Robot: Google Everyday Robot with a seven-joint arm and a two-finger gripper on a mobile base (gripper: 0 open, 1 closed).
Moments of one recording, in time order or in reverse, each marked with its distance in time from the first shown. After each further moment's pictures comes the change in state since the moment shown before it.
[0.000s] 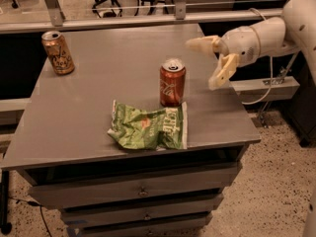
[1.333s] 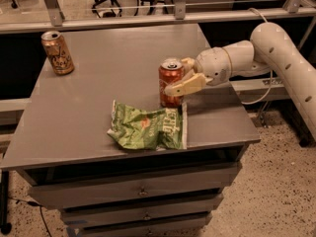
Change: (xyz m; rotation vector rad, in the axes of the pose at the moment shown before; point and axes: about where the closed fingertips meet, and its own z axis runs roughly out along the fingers) arm 0.022 0.003 0.065 -0.047 -0.067 -0.033
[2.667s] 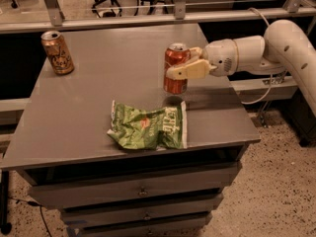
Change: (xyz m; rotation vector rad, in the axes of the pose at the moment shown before) arm -0.023 -0.030 -0.026 0.200 -0.064 0.138
